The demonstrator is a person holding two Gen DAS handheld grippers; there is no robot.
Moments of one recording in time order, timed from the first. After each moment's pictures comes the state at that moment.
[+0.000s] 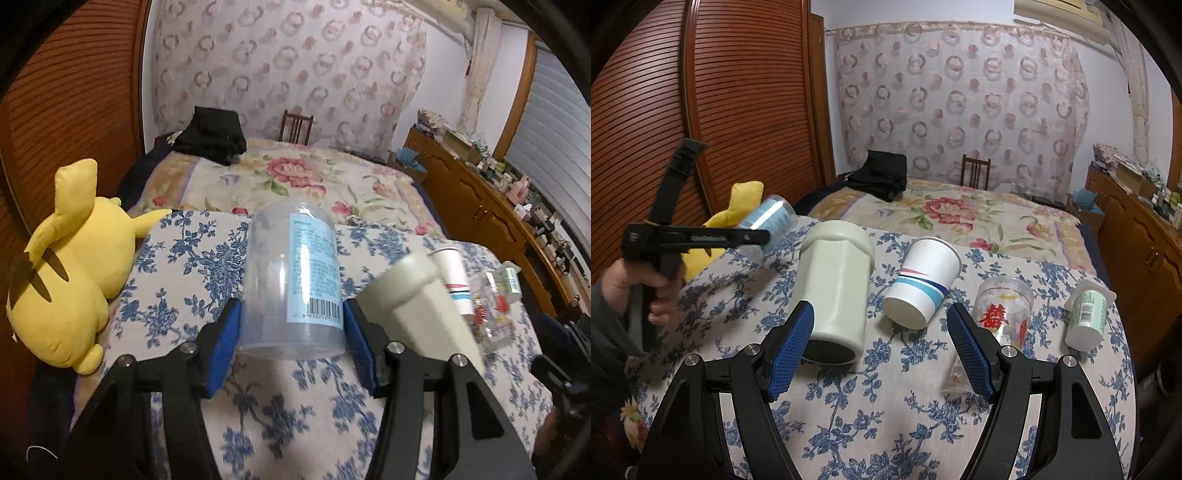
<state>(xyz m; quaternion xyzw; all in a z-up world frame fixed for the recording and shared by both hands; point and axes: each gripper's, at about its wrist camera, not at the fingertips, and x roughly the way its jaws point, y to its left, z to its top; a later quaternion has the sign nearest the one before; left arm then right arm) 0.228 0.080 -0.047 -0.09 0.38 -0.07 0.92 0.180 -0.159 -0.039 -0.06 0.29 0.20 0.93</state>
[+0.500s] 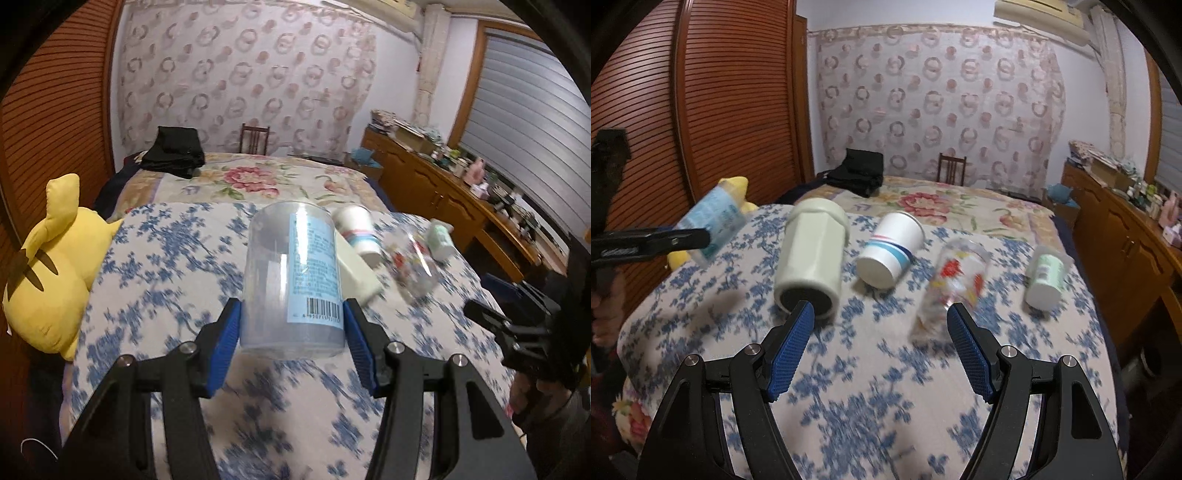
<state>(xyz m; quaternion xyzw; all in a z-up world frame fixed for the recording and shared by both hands) 0.118 0.024 -0.027 -0.07 0.35 -0.14 0.92 0.126 -0.194 -0.048 -0.06 0.29 0.15 0.94</state>
